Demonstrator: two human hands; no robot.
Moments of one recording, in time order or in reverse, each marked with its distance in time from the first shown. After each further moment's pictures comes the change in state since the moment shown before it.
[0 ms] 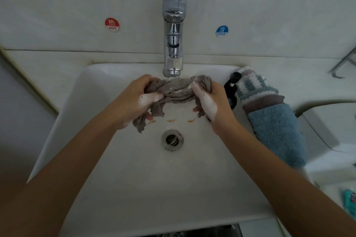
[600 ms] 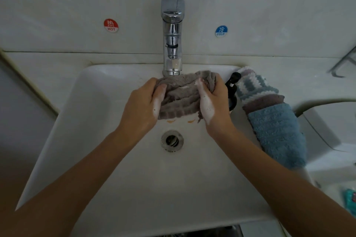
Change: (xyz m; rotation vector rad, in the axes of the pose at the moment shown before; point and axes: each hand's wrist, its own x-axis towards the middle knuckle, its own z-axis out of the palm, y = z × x) left_hand -0.005 -0.014 0.031 0.245 0.322 0.302; right_hand -0.003 -0.002 0.010 0.180 0.139 -0.093
